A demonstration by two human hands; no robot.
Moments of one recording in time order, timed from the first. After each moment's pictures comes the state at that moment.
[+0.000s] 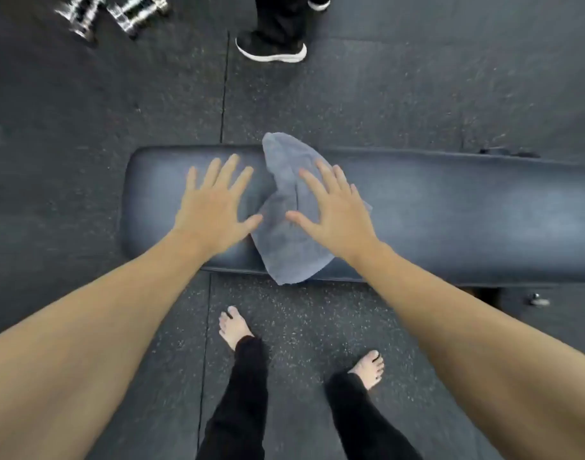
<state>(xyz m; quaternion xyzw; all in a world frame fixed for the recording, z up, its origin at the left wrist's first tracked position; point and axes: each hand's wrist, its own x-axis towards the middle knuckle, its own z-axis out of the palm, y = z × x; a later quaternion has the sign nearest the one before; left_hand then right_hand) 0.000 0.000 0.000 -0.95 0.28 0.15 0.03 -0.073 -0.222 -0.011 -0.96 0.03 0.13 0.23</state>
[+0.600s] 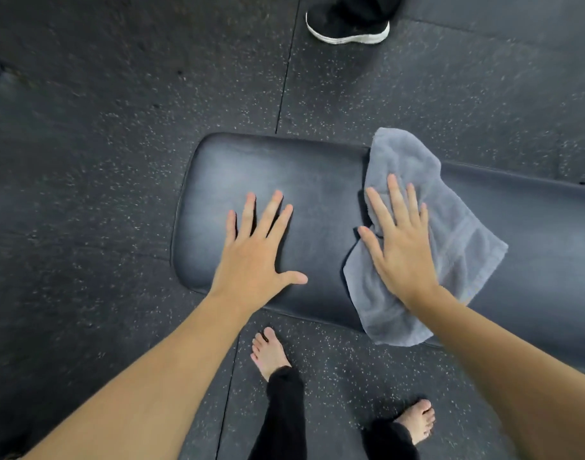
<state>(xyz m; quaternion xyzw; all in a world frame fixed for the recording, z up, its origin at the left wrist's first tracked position) 0.023 0.115 -0.128 -0.95 0.21 0.23 -0.09 -0.012 -0.139 -0.153 -0.98 0.04 0.08 0.15</state>
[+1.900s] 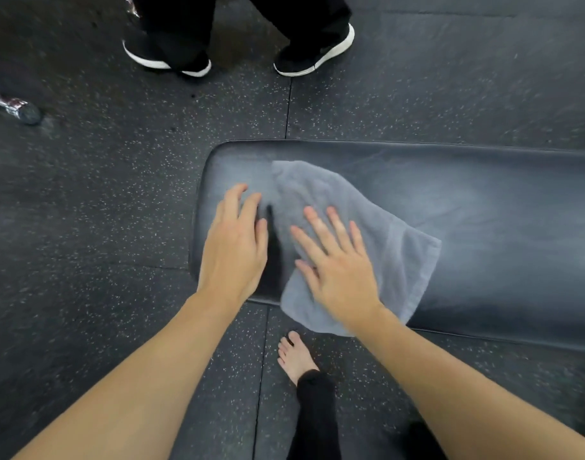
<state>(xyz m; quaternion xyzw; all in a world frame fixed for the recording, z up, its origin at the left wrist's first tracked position) 0.035 0.130 -0.098 -0.96 0.11 0.09 -0.22 -0.041 -0.040 -0.167 -0.99 -0.07 0.05 0.14</state>
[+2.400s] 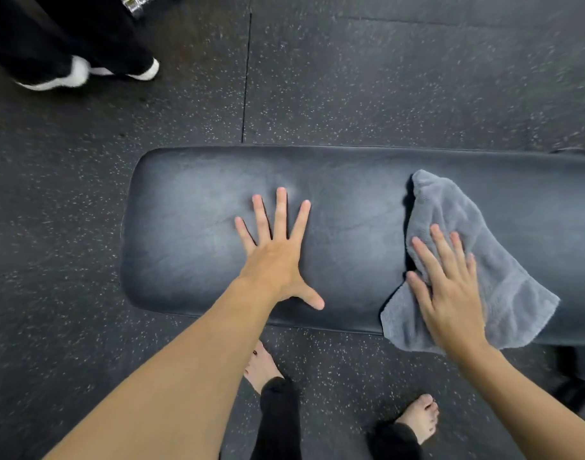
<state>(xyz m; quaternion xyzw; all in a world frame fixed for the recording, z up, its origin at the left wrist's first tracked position) 0.016 -0.003 -0.131 -0.91 0.22 0.36 -0.03 -0.138 -0.246 -0.156 -0.97 0.15 0.06 0.16</state>
